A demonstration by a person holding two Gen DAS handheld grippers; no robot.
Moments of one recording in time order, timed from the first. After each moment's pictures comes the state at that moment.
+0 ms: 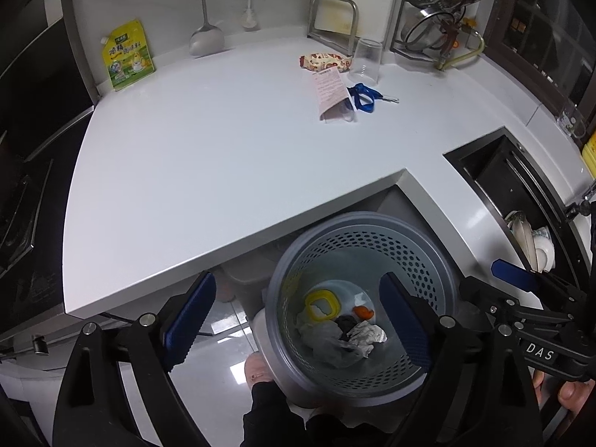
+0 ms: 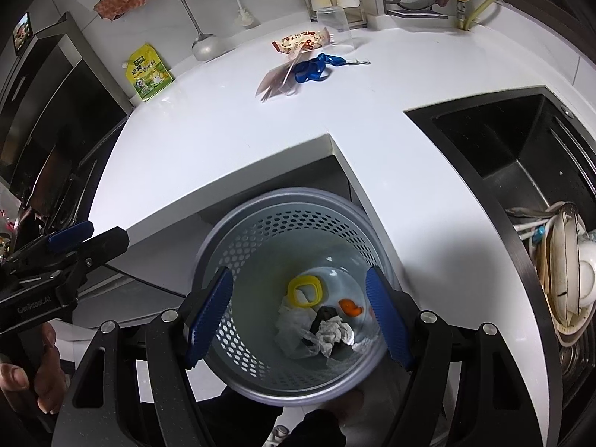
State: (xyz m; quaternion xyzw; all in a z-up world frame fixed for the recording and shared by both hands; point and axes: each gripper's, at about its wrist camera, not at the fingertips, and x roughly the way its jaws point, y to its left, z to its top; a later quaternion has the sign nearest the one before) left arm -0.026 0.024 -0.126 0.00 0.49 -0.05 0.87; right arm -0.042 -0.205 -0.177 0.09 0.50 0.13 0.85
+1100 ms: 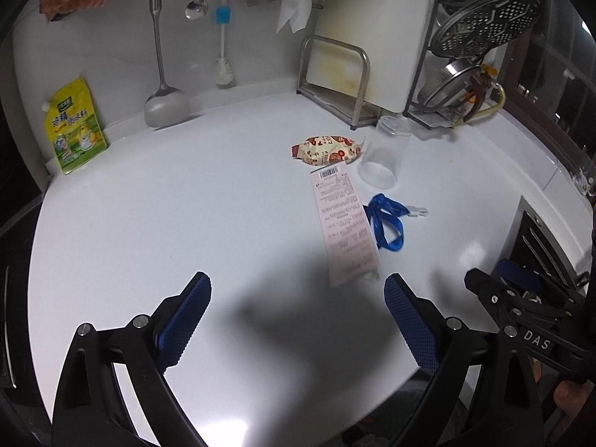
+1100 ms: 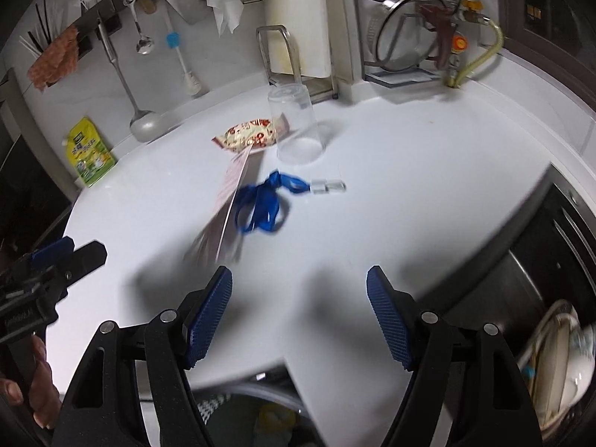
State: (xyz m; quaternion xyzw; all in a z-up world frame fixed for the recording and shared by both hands) left arm 0.181 0.019 -0.117 -0.01 0.42 -0.09 0.90; right arm 0.165 -0.218 -0.155 0.08 0.42 0.05 0.90
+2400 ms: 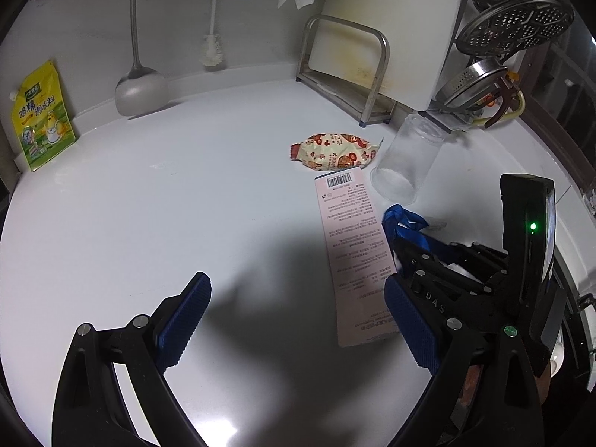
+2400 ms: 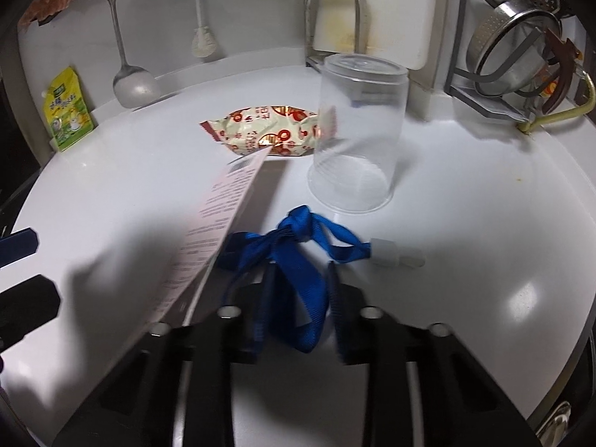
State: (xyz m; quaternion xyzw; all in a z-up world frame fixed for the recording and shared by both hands) left arm 0.243 0.012 -0.152 -0.03 0.44 -0.11 0.89; right arm 0.281 -0.173 -0.215 -0.01 0.43 0.10 0.90
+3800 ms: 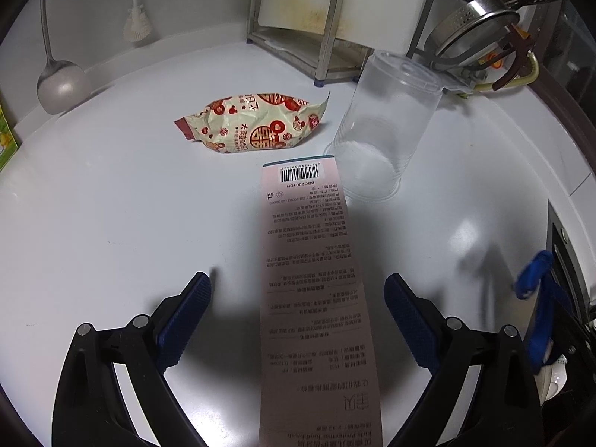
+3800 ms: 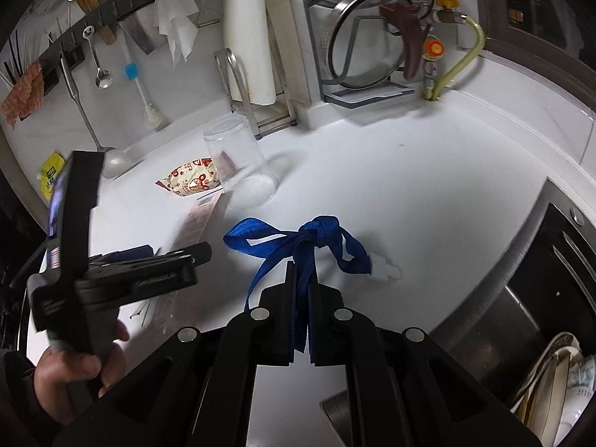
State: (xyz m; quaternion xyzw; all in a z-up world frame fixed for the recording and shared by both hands) left arm 0.301 -0.085 -0.203 -0.01 0.49 -0.11 0.86; right arm 0.193 -0.288 -0.173 0.10 0.39 0.02 0.92
